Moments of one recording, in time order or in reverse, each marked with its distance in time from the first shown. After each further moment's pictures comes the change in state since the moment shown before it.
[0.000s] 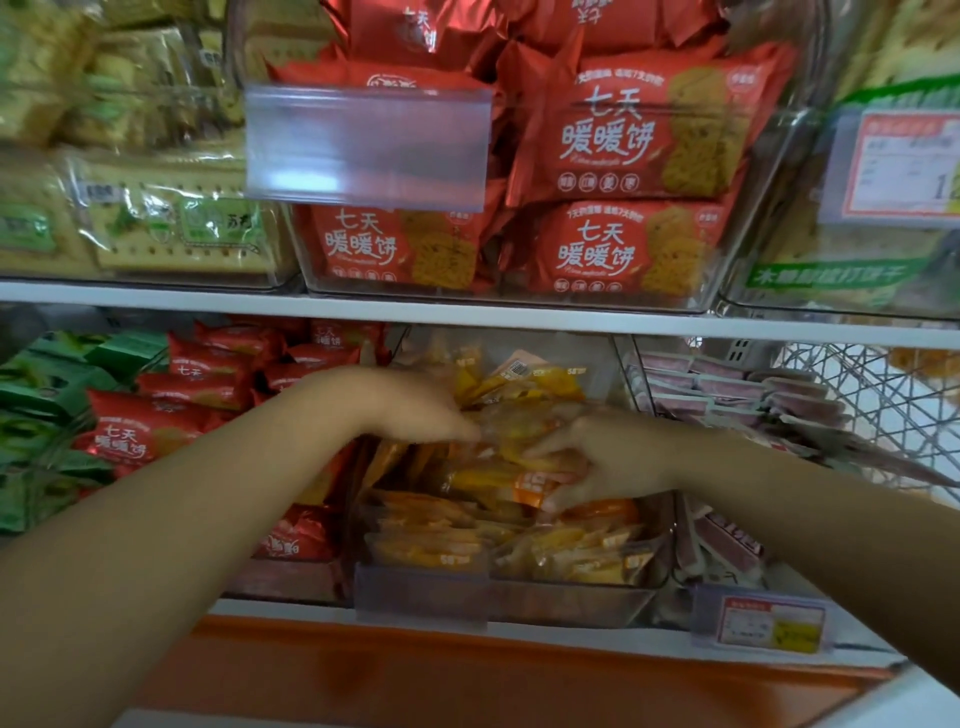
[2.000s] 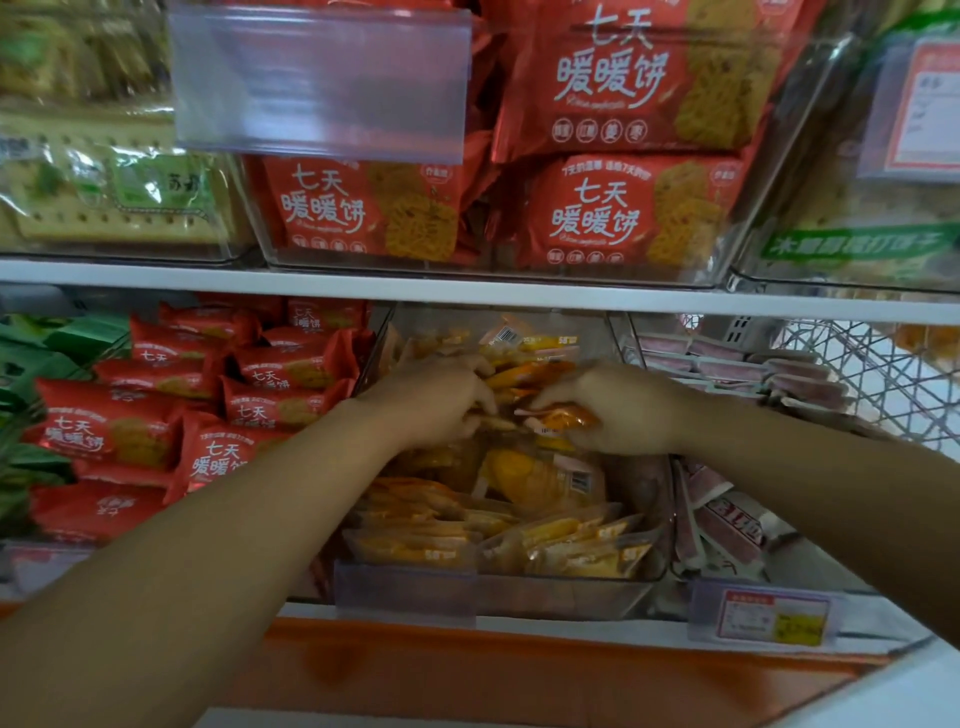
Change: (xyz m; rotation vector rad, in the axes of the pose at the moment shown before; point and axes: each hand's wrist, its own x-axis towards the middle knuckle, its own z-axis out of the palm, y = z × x) left_hand 0.054 0.003 0.037 0.044 0.345 0.243; right_hand 0.010 0.022 -0.003 0.014 0.160 -0.027
